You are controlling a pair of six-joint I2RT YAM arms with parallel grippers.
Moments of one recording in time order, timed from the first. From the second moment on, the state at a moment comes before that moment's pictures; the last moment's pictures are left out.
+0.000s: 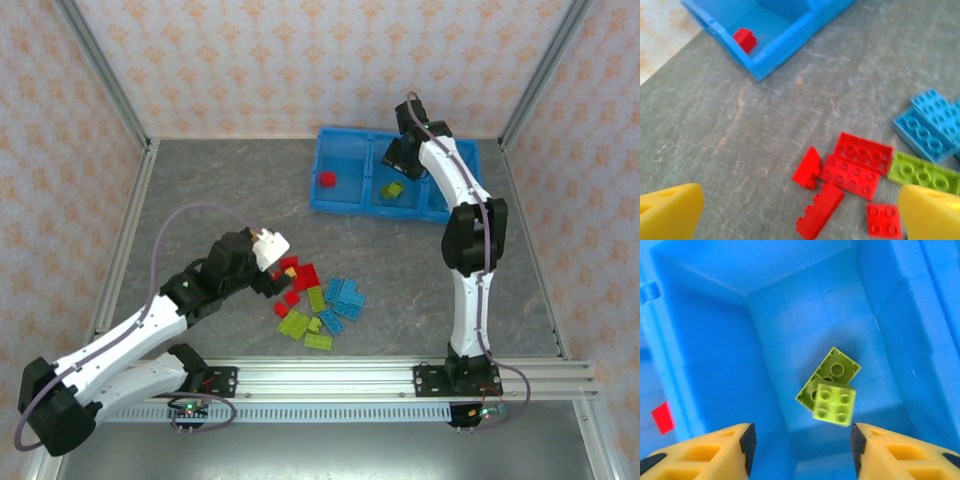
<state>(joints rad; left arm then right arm) -0.64 0.94 0.72 -0.39 -0.12 0.22 0.21 2.17 2.10 -1.01 0.02 0.67</state>
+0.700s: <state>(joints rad) -0.63 1.77 1.29 -0.81 -0.24 -0.79 0.34 1.18 1.38 -1.13 -0.15 0.62</state>
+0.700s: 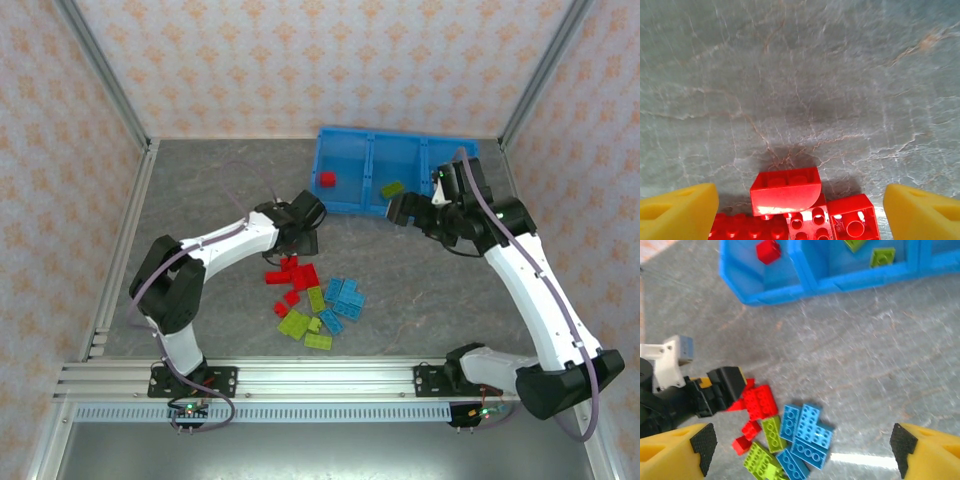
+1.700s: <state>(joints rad) -0.62 1.86 1.21 -0.75 -0.20 -0.91 0.37 1.21 1.30 -1.10 -0.26 0.66</state>
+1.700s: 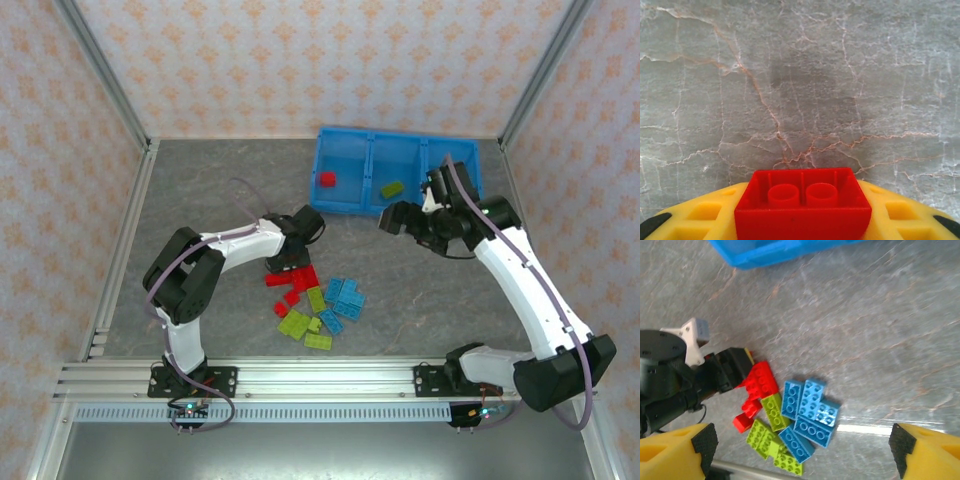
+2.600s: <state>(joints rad) -0.58 2.50 2.46 -0.78 -0.30 -0.44 0.45 1.08 1.26 -1.04 -0.20 0.77</state>
